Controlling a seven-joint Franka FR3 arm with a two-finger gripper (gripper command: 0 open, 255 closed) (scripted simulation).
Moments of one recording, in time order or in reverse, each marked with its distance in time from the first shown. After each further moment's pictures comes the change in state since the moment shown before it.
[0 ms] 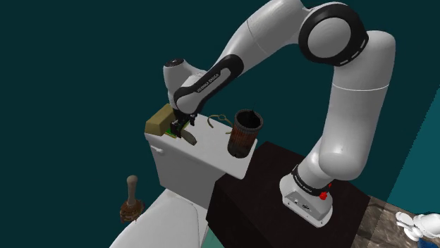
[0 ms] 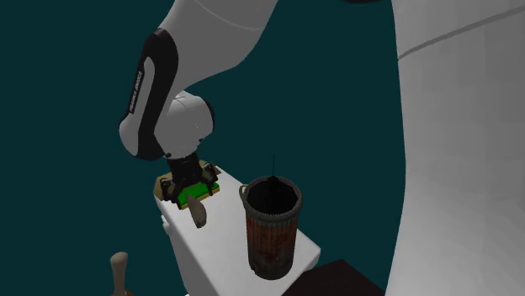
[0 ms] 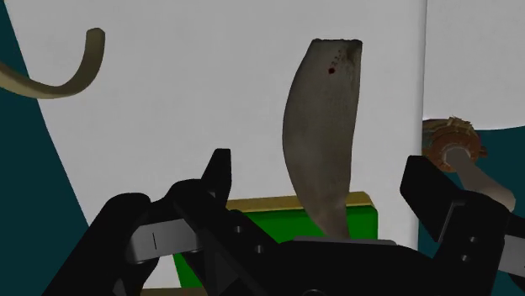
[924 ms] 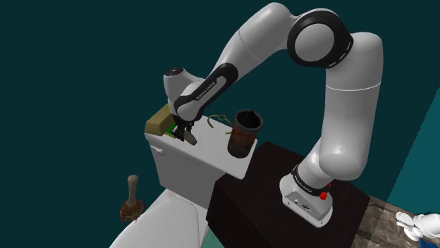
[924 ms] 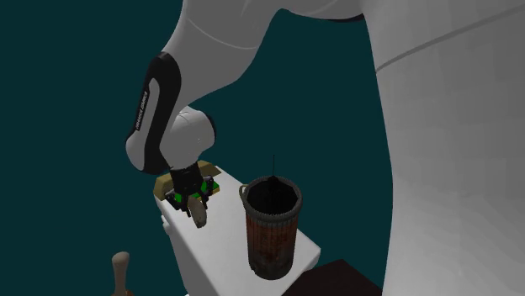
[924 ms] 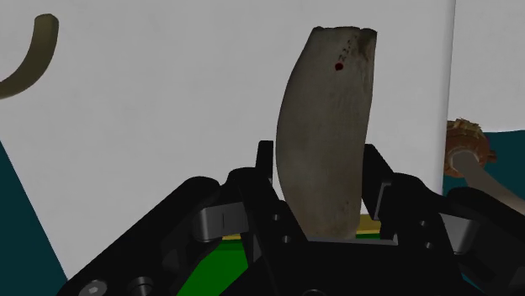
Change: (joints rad) arm 0.013 0.074 -0.015 0.011 -0.028 0.065 0.017
